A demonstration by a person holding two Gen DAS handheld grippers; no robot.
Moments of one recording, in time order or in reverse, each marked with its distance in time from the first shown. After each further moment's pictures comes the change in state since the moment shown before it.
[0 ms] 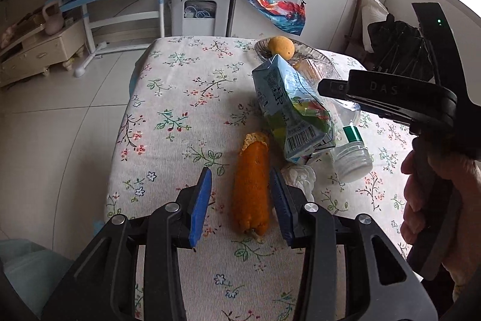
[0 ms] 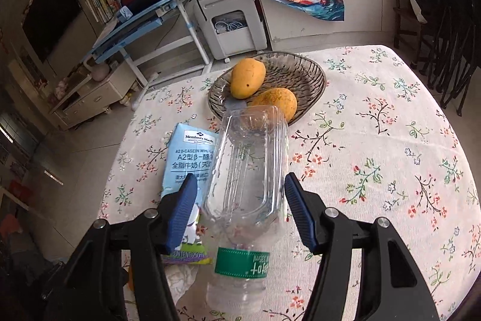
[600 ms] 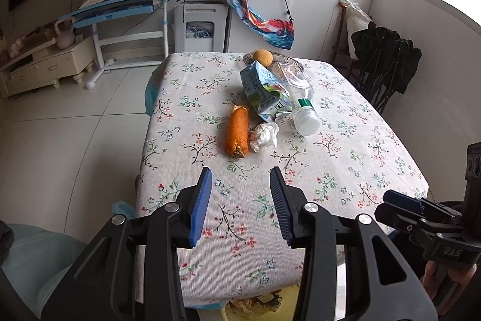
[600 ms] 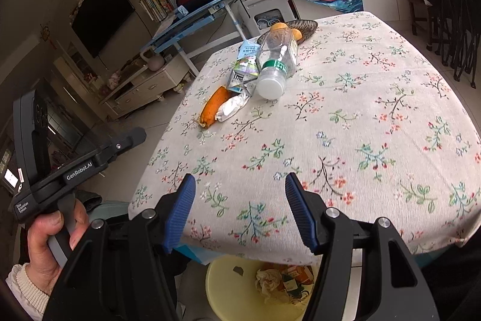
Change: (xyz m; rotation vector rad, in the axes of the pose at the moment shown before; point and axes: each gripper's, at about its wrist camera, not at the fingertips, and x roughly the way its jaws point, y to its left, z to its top) left arm -0.118 -0.012 -0.070 0.023 -0.099 0.009; right arm -0.140 -0.018 -0.165 -0.011 -0.051 0.240
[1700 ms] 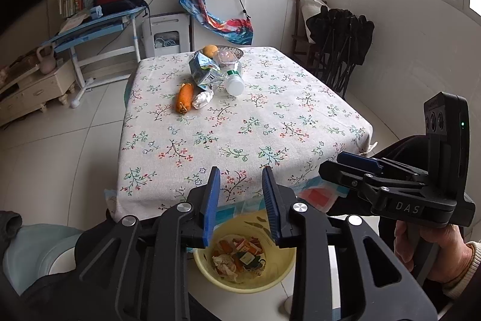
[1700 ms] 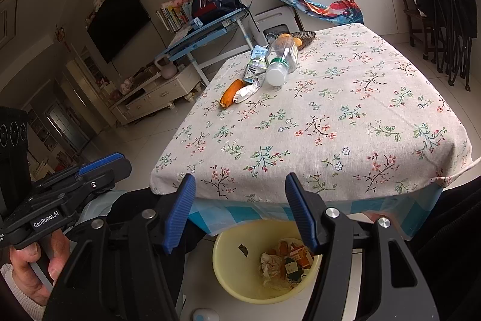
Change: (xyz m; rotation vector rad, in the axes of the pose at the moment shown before) left arm -0.124 -0.071 -0.092 0.161 -0.024 -0.083; right arm -0.070 0.010 -0.074 -0.034 -0.081 0.036
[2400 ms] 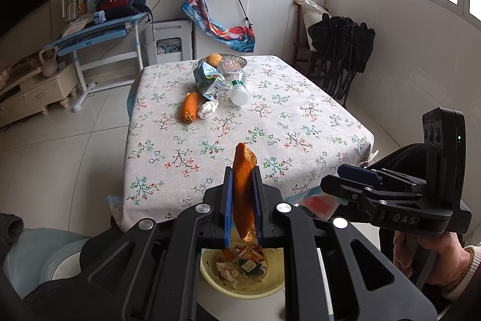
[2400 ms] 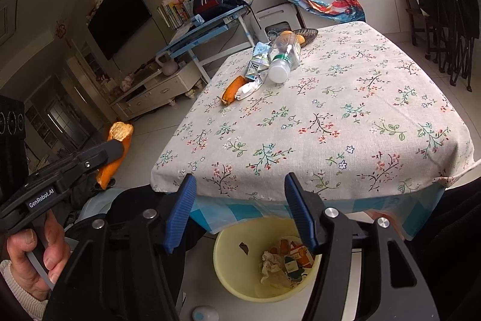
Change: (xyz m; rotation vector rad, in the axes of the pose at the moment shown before) left arm -0.006 0.008 0.007 -0.005 -0.029 -0.002; right arm 0.005 0.003 0.000 -0.005 0.012 0.002
